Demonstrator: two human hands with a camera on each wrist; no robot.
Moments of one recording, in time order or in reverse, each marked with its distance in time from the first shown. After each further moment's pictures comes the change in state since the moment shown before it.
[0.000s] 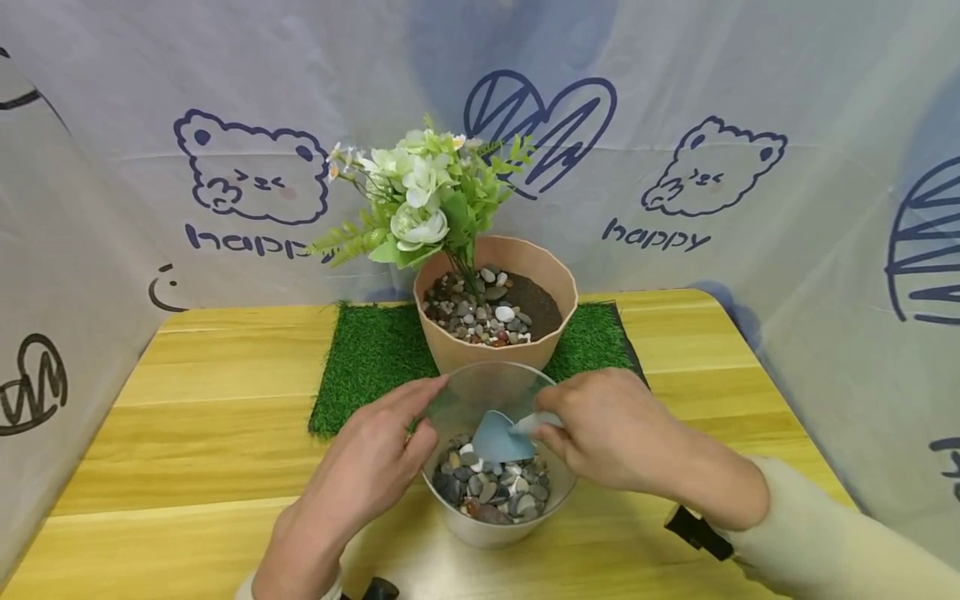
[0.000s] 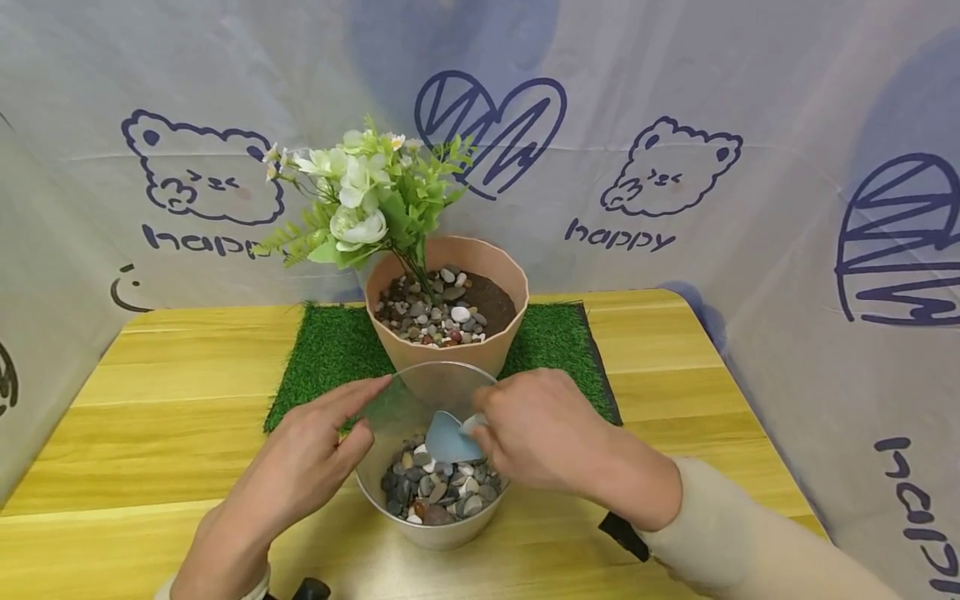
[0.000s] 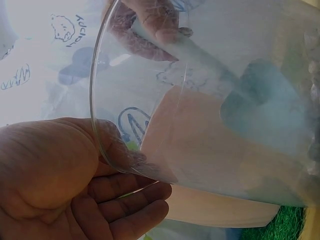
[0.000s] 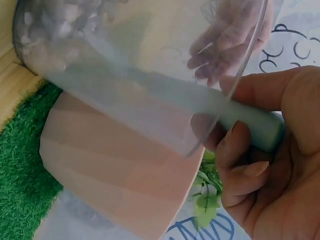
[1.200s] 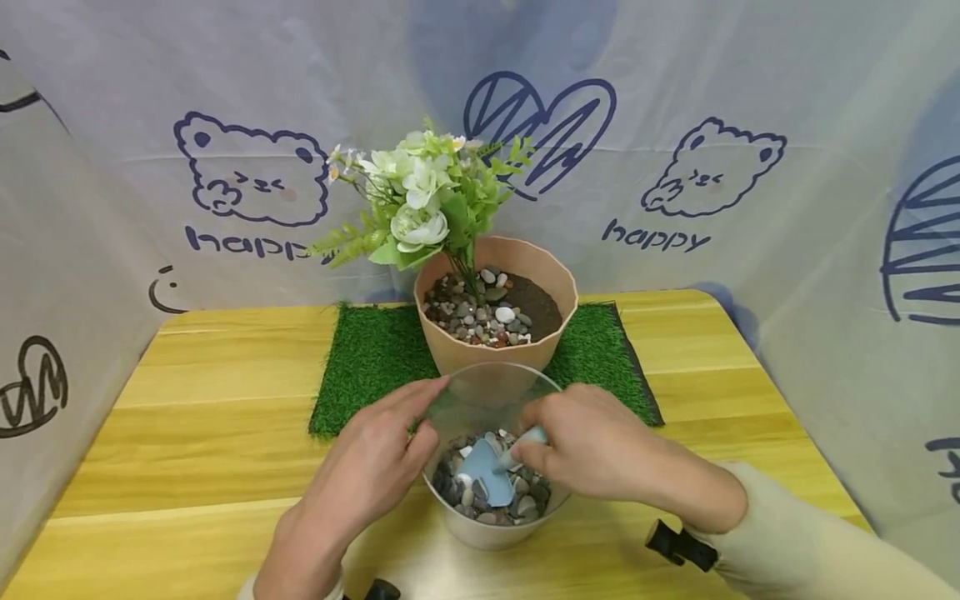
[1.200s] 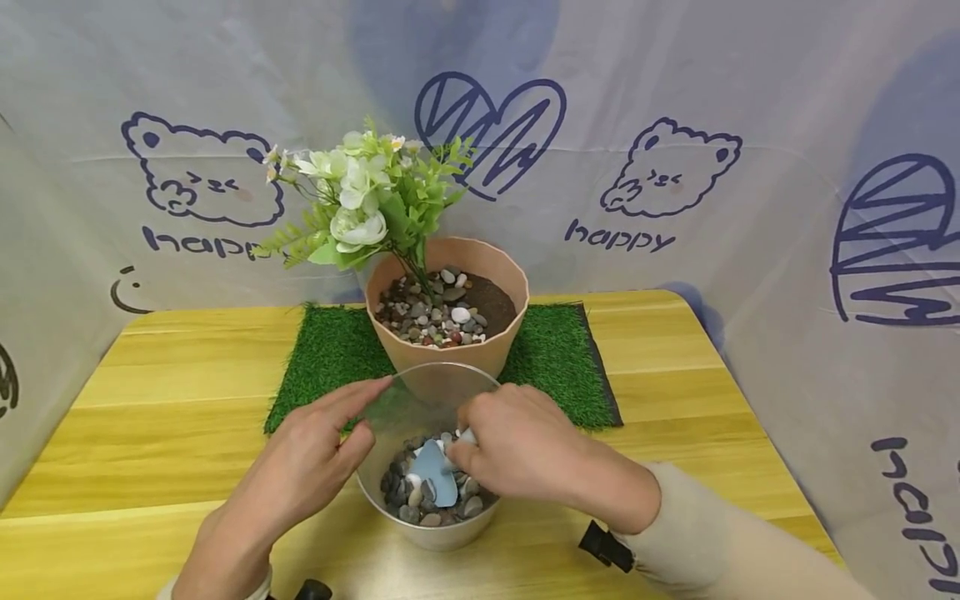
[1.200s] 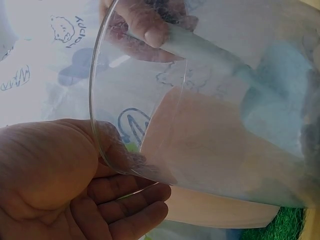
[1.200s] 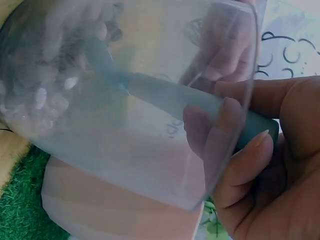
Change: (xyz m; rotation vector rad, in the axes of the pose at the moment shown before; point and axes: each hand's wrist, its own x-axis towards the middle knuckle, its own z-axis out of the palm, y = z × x) left_hand 0.000 0.000 0.001 0.014 0.025 0.014; right_hand 0.010 -0.016 -0.005 0.409 -0.256 0.228
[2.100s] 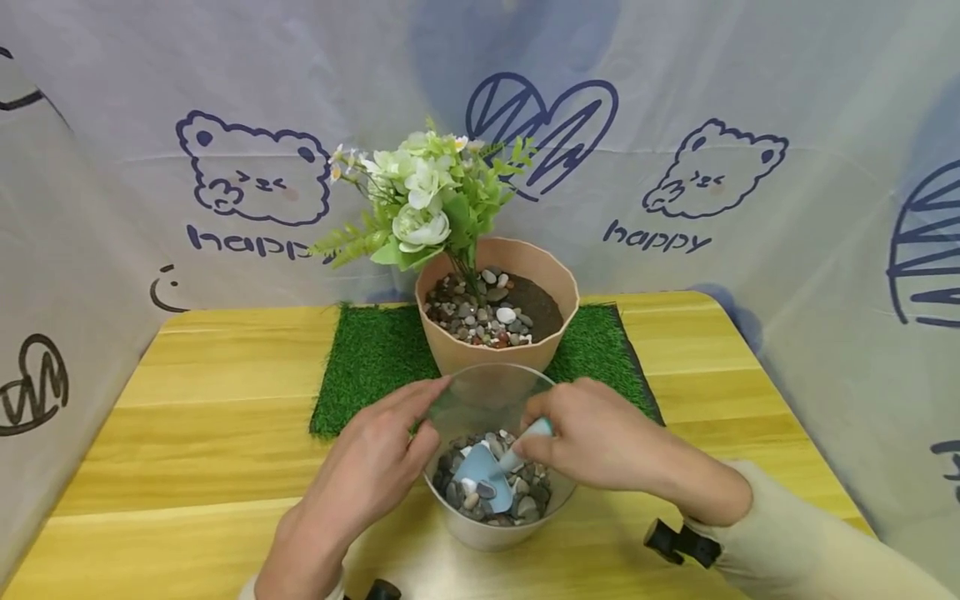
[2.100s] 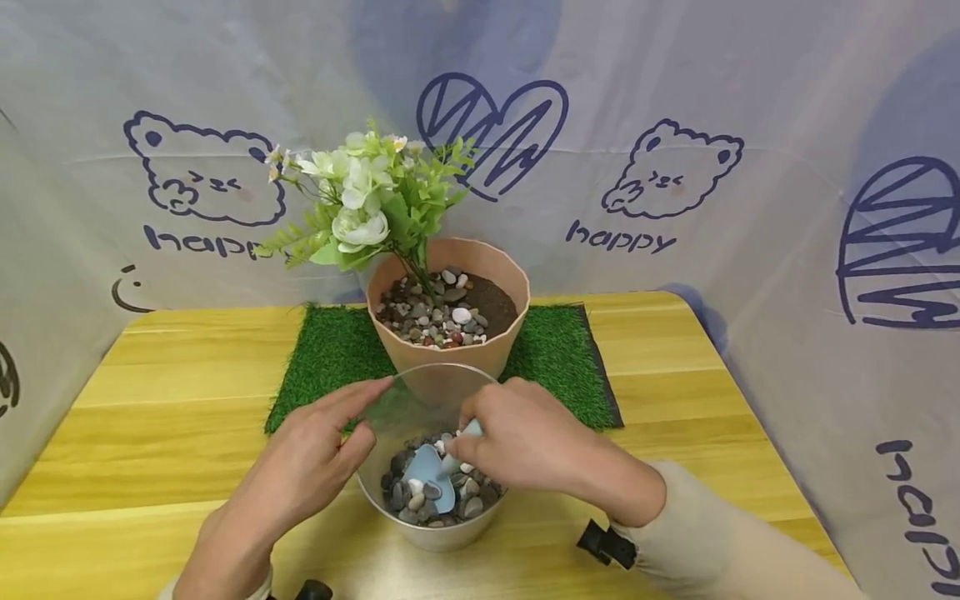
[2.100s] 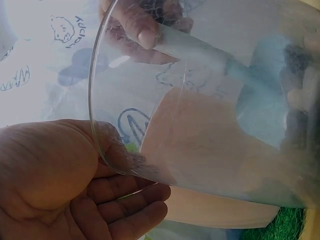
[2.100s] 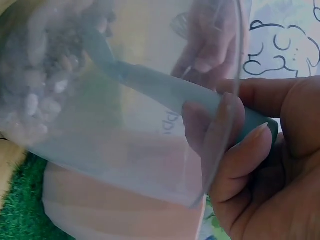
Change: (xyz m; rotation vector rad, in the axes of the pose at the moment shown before) left_hand -0.001 -0.001 0.001 -0.007 0.009 0.006; right_hand 0.003 0.002 -0.006 0.102 -0.038 0.058
